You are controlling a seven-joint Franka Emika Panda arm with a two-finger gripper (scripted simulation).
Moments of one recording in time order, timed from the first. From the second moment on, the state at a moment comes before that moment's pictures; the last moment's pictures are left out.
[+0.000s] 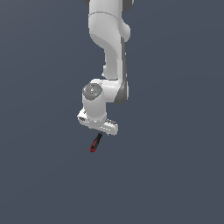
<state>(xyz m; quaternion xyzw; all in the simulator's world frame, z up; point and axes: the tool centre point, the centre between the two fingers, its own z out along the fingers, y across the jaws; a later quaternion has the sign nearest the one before) -0.002 -0.068 0.059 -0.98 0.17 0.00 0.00</state>
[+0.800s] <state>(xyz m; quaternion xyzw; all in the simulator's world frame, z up) -0.002 -0.069 0.015 -0.98 0.18 0.00 0.00</state>
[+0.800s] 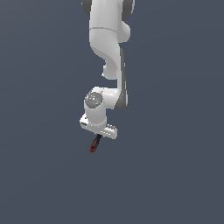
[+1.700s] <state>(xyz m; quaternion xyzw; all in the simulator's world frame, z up) -0.001 -0.065 0.041 -0.98 0.18 0.00 0.00</state>
